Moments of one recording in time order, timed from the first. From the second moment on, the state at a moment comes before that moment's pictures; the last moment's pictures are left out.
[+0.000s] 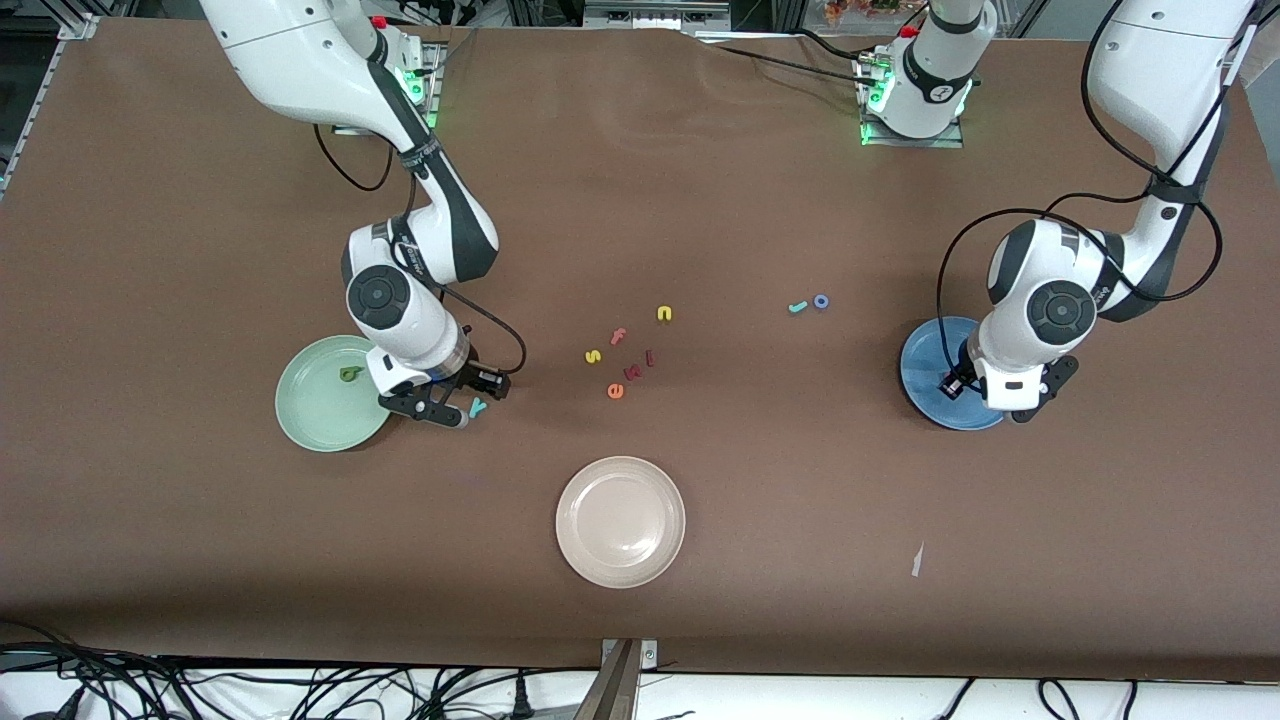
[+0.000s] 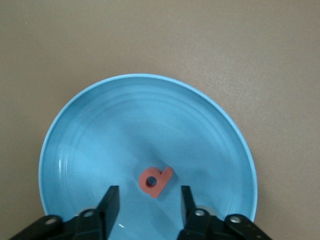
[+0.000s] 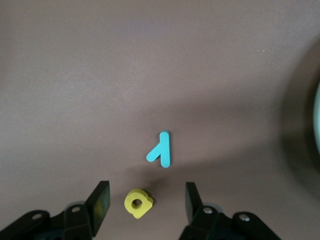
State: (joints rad) left arm 0.18 0.44 -0.22 -2.07 0.31 2.37 -1.07; right arm 0.46 0.59 -0.05 -1.84 0.10 2.48 0.61
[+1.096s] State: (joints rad) left arm 0.18 0.36 -0.38 -2.09 0.31 2.37 -1.39; right arm 0.49 0.64 -0.09 -1.84 0.11 2.56 0.62
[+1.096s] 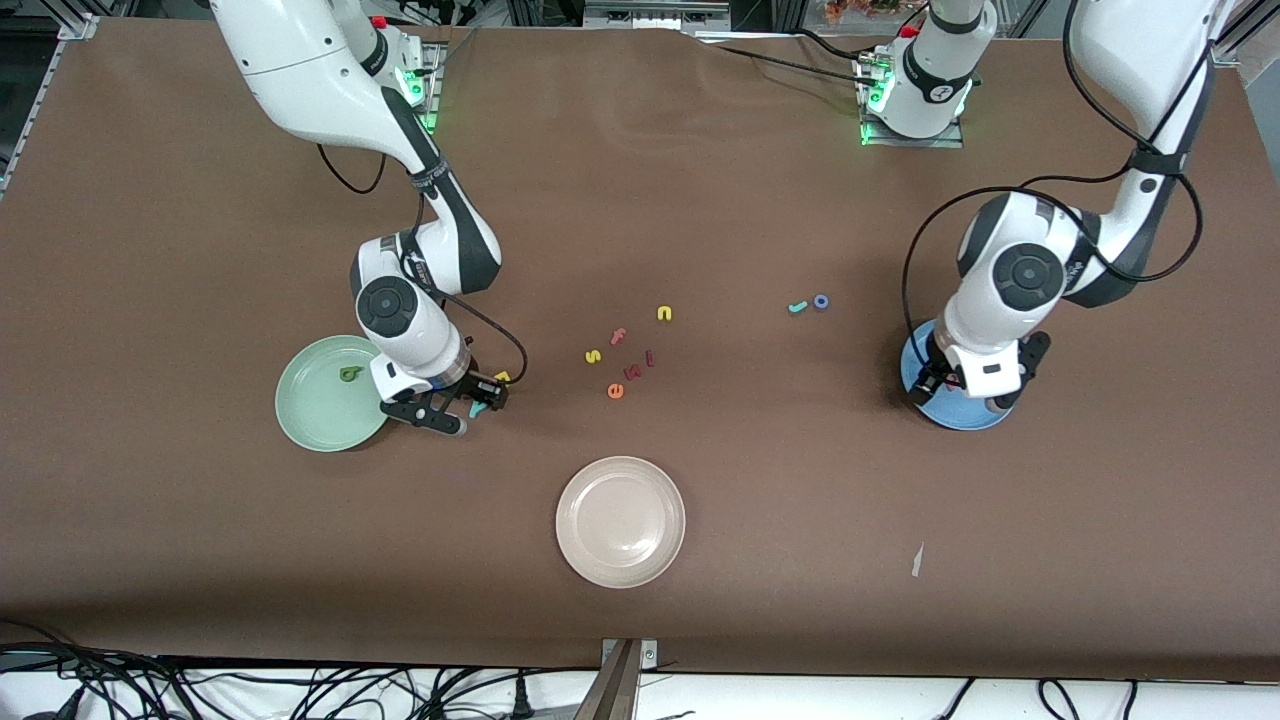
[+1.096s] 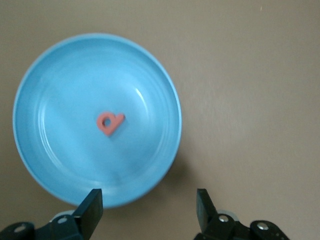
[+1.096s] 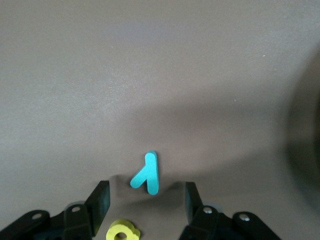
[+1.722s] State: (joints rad) left arm 0.17 0.36 -0.49 -2.22 0.31 2.37 -1.53; right arm 0.50 0.66 -0.11 -1.84 0.10 2.59 0.60
